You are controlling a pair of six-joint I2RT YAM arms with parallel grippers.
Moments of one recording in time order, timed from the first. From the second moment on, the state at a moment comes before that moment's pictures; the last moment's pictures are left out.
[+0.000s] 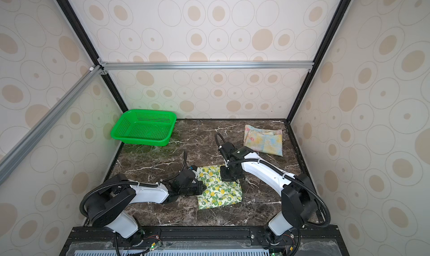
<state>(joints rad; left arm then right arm) -0.86 1.62 0.54 0.30 0.15 -0.87 0.65 1.54 1.18 -1.00 -0.13 0.56</state>
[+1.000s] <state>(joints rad) -0.91 1.67 0.55 0.40 0.16 -0.92 0.77 1.60 1.16 -0.83 -0.17 0.71</state>
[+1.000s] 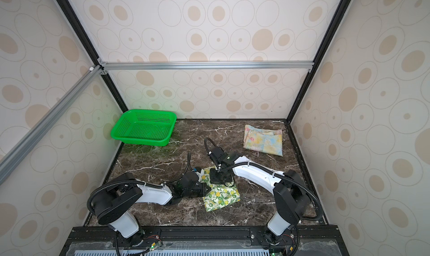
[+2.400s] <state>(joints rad) -0.92 1.65 0.55 0.36 0.15 -0.92 0.81 1.74 1.15 -0.80 -0.11 0.69</state>
